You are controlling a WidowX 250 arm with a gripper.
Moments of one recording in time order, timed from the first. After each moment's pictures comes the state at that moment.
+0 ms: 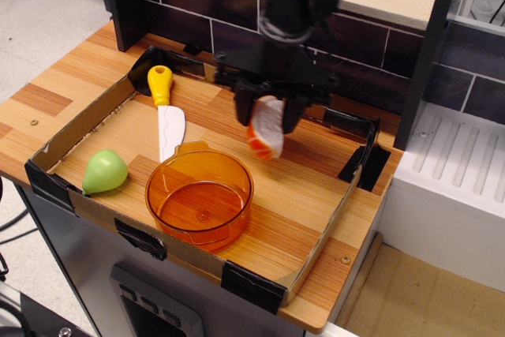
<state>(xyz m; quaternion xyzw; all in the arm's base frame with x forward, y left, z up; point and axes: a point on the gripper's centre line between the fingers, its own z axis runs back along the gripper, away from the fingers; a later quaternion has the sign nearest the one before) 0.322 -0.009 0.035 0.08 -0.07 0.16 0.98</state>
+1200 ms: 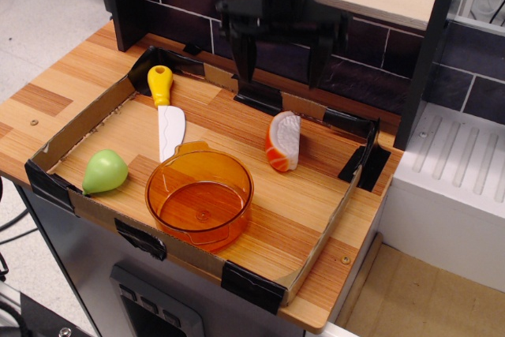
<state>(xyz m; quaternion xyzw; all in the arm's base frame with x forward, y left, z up) 0.325 -0.007 0.101 0.00 -0.08 0.16 0.98</state>
